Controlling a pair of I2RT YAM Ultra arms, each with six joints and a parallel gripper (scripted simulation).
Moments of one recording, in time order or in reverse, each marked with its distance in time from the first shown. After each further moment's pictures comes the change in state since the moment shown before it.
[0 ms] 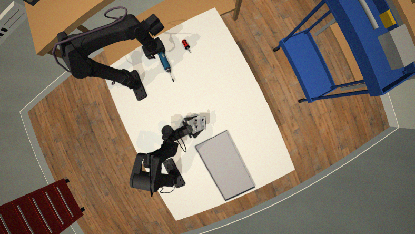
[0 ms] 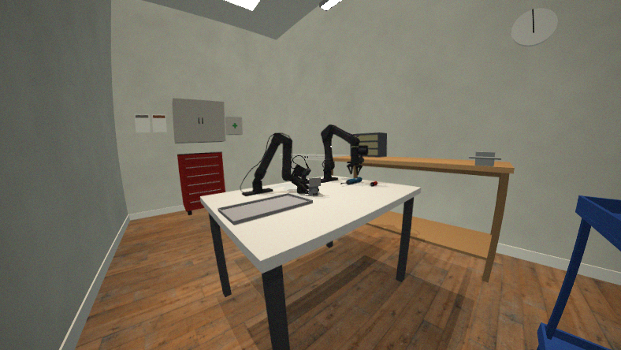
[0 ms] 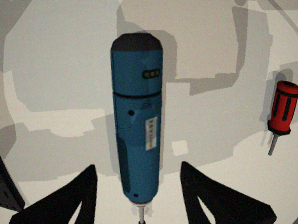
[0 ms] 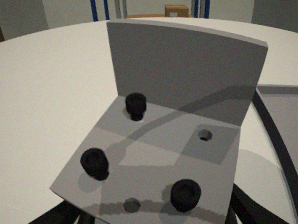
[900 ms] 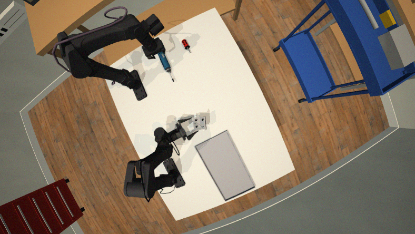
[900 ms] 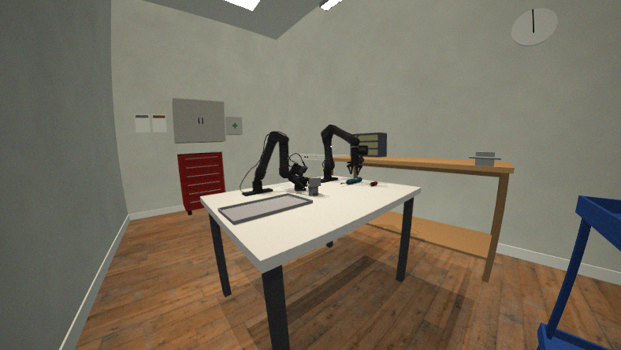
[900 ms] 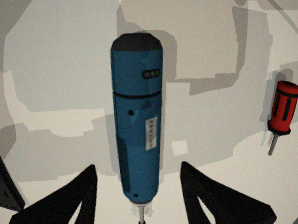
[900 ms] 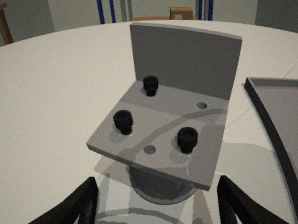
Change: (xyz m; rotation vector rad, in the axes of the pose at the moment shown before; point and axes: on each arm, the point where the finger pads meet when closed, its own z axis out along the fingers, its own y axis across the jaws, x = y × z) left arm 0.000 0.000 0.000 0.000 0.000 0.000; right arm -0.003 0.006 -0.036 -0.023 -0.012 0.016
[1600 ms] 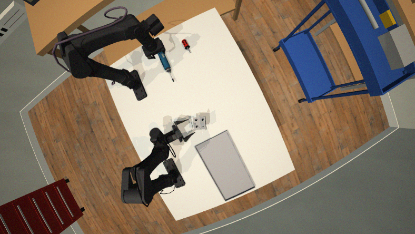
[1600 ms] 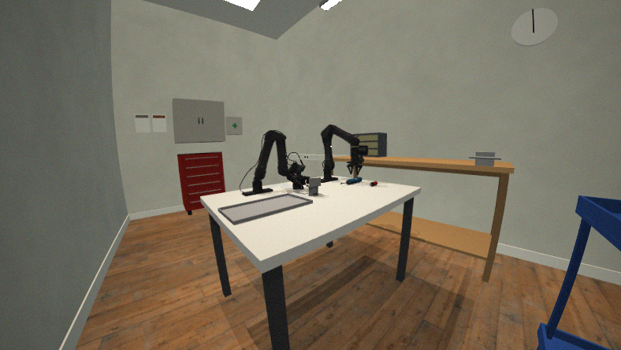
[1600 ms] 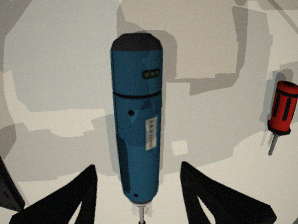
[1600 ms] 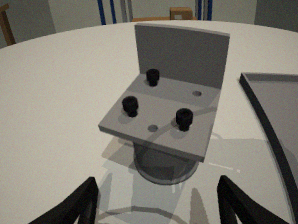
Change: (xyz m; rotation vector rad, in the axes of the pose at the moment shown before) left arm 0.000 0.000 0.000 0.000 0.000 0.000; right arm -0.002 0.002 -0.022 0.000 -0.002 0.009
